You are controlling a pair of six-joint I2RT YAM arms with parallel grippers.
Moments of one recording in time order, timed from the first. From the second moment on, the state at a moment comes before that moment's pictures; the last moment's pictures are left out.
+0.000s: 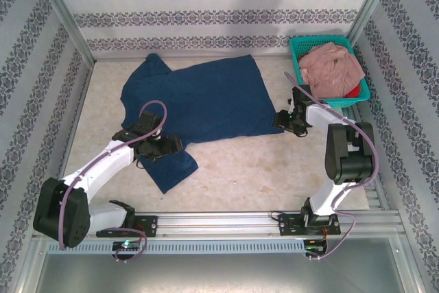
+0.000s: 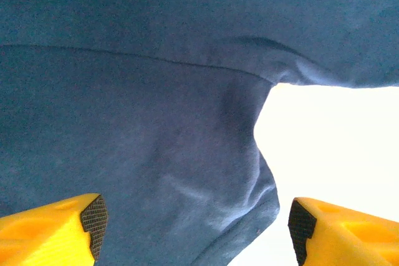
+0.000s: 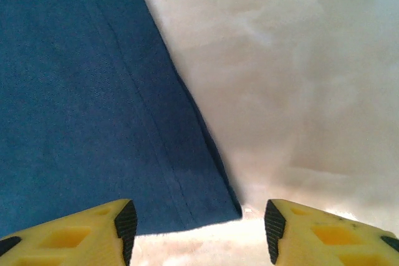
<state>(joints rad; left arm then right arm) -0.33 1.23 0.75 -0.65 0.15 -0.66 0.03 1.74 1.04 -0.54 -0.19 0.36</state>
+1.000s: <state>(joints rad) -0.53 1.05 0.59 -0.95 0.09 -0.84 0.07 1.72 1.05 -0.50 -0.16 0.39</state>
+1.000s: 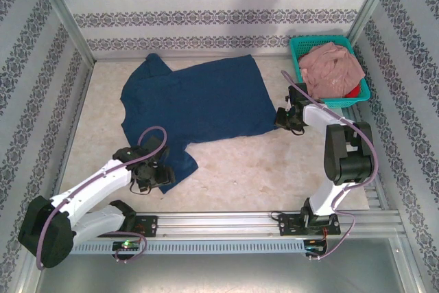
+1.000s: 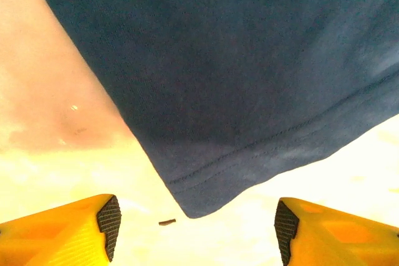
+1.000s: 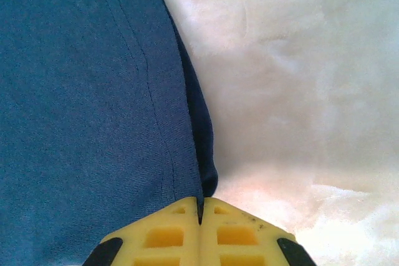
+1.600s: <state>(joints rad) -0.53 1.21 0.54 -0.81 0.14 -0.82 0.07 1.67 1.01 -0.50 -0.14 0.36</state>
